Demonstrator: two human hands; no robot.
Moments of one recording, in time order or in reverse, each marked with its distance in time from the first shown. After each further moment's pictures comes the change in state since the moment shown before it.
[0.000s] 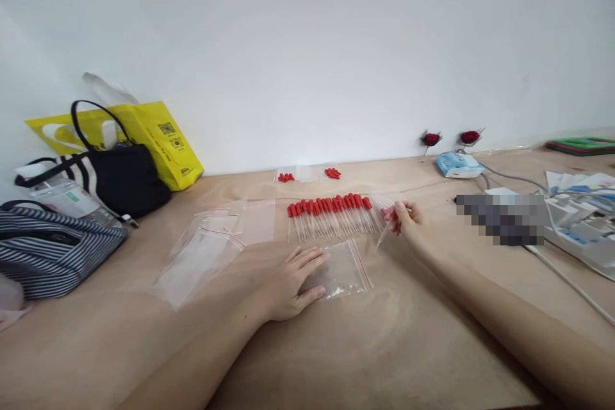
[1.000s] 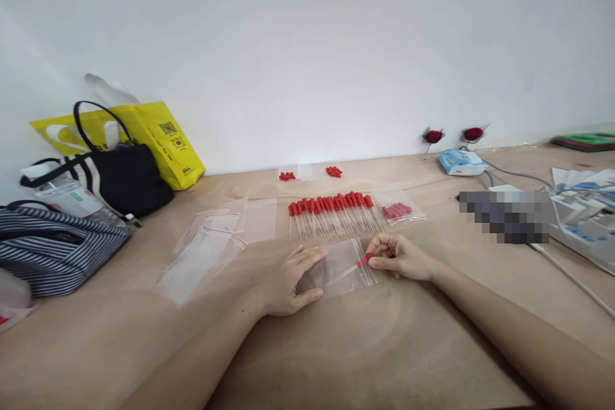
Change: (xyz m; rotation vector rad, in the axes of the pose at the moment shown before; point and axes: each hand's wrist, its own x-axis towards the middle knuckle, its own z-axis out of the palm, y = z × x) left_hand 0.000 -0.003 -0.008 -0.058 -0.077 -0.001; right_hand -0.042 -0.004 0.003 0.005 -0.762 0.233
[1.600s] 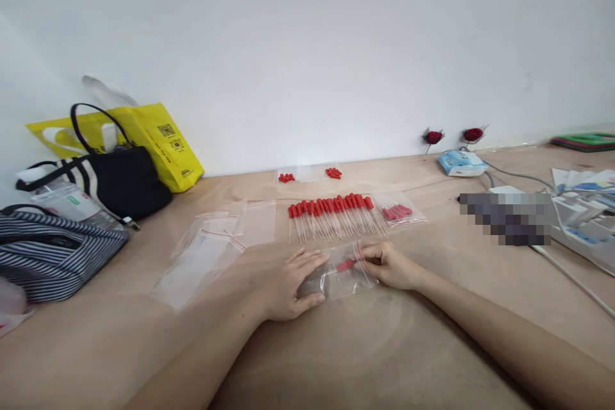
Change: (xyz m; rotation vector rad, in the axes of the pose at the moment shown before) left_hand 0.002 -0.003 0.003 -0.006 0.022 0.036; right_hand 0.010 -0.007 0.015 -0.473 -0.119 -0.375
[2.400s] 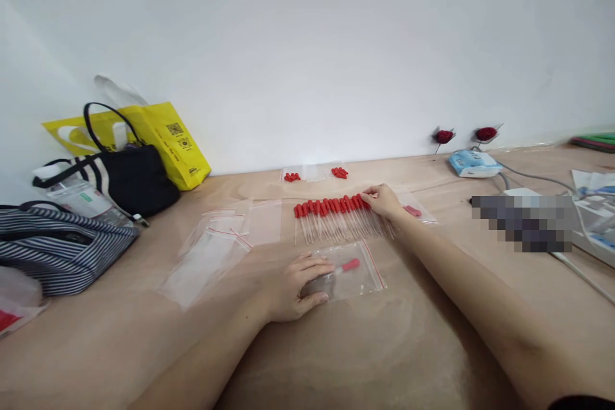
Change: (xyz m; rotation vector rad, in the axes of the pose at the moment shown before) left_hand -0.004 0.000 -0.001 -0.079 0.025 0.017; right_hand 0.094 0.072 -0.061 -0.242 0.666 0.469
